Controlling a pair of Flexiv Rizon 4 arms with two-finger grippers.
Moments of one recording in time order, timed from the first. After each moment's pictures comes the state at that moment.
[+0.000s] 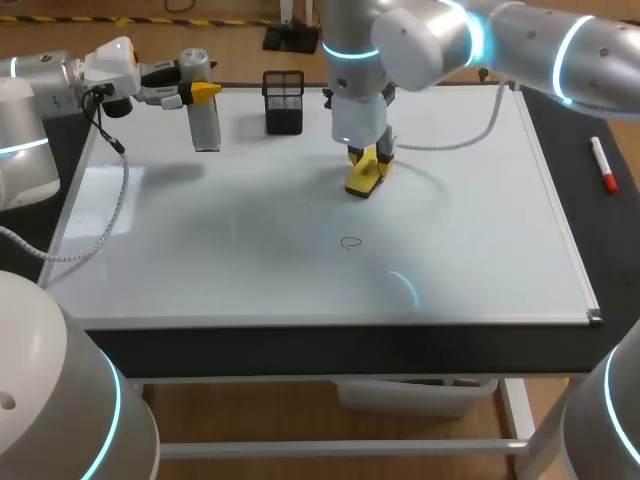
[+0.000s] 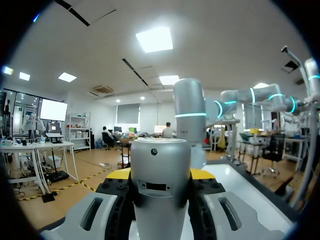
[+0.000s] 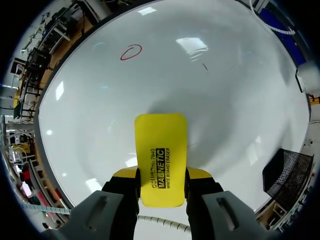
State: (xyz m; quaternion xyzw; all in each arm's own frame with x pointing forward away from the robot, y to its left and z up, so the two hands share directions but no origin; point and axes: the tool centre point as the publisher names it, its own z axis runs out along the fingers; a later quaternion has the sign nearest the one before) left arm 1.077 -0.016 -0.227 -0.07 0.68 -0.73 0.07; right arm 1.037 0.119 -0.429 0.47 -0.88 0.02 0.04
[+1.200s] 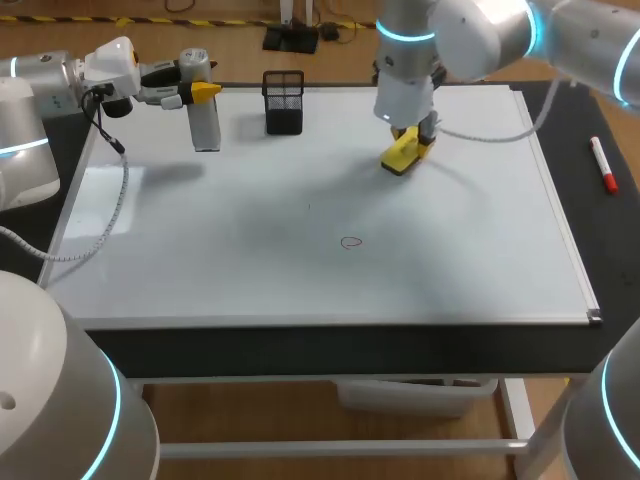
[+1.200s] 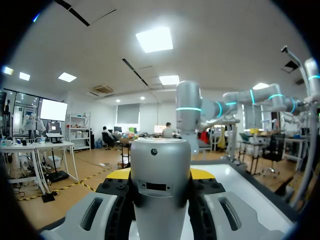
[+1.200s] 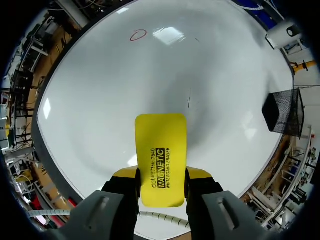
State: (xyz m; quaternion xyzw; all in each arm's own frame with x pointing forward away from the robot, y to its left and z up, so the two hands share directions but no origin) left arm 1.077 -0.016 -0.227 -0.07 0.68 -0.73 0.07; right arm 1.067 0.038 -0.394 0.37 -0.93 0.02 -0.01
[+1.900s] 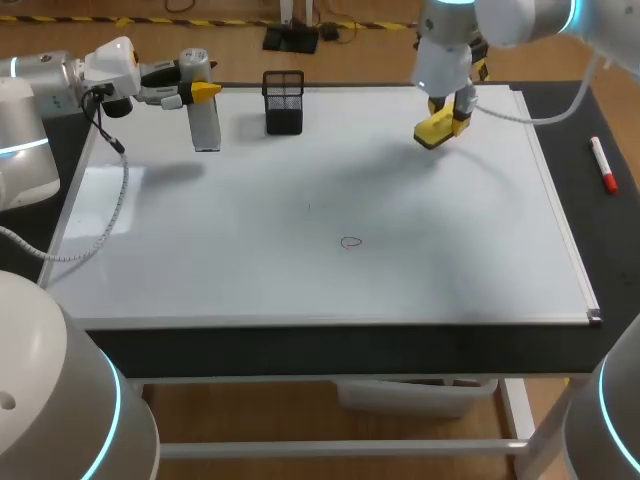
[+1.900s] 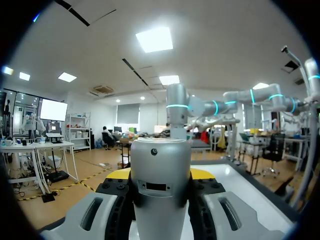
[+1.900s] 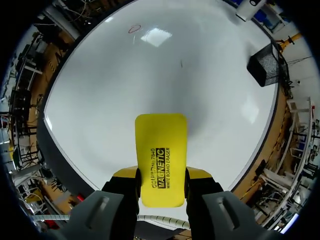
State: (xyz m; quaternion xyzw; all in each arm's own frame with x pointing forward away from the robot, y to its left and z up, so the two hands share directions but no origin) left arm 1.077 -0.016 -0.227 -0.07 0.68 -0.73 0.07; right arm 1.102 -0.025 -0.371 0.29 -0.96 0.01 0.00
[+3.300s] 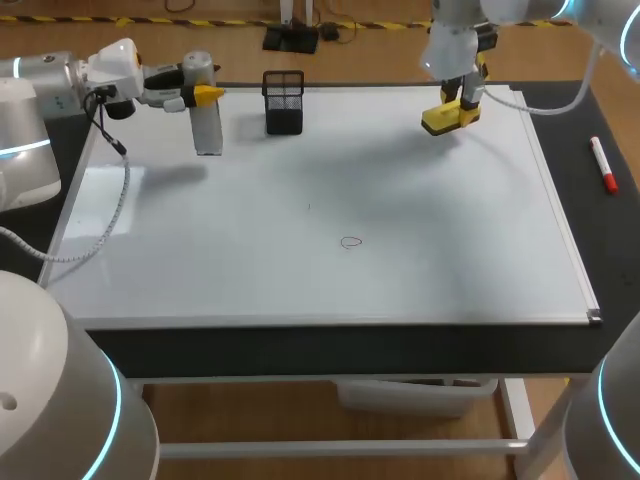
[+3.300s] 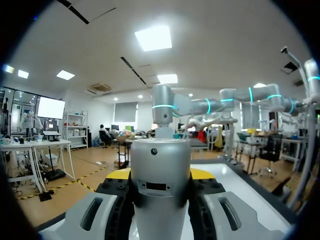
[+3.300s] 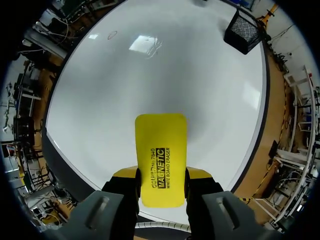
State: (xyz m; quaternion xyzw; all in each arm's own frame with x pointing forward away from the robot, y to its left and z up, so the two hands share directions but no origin) left arm 1.063 -0.032 -0.229 -0.06 0.68 -0.73 0.05; right arm 1.129 -0.043 -0.376 0.21 -0.98 0.00 0.03
